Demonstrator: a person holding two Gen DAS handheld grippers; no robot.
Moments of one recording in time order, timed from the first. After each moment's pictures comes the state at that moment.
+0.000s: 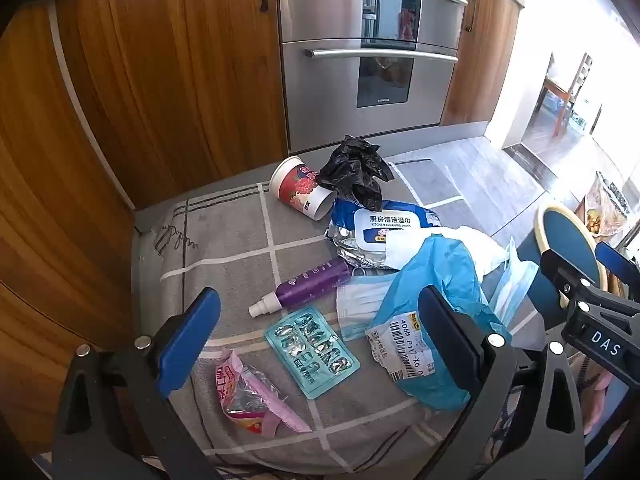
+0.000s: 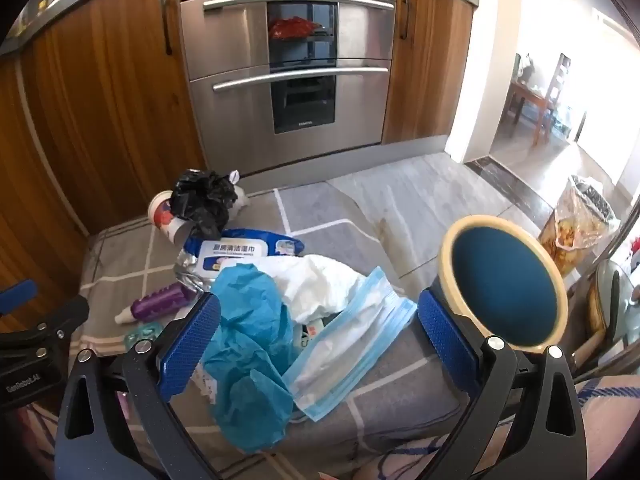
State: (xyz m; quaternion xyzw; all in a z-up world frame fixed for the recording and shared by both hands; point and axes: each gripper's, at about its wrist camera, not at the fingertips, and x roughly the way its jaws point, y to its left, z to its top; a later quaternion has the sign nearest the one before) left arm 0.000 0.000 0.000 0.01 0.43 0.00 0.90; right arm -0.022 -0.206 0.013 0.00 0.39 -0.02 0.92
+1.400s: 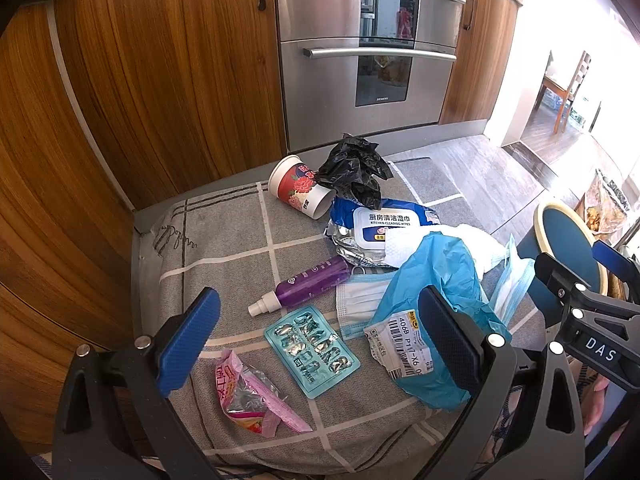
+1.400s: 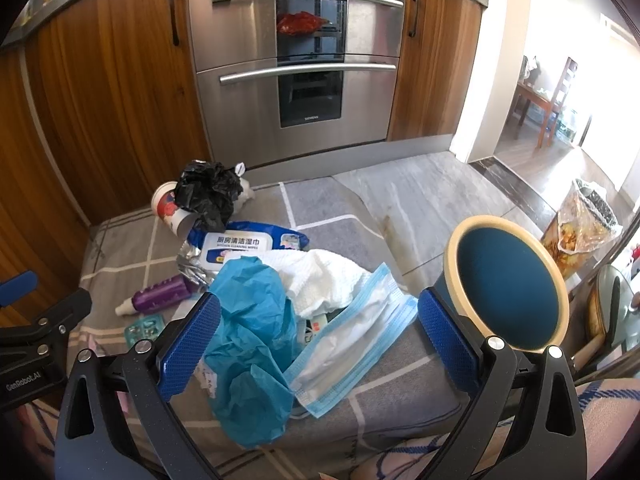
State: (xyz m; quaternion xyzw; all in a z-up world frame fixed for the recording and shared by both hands) left arm 0.000 -0.003 0.001 0.01 0.43 0.00 0.90; right arm -0.021 -0.202 0.010 -0.01 0.40 -0.01 0.92
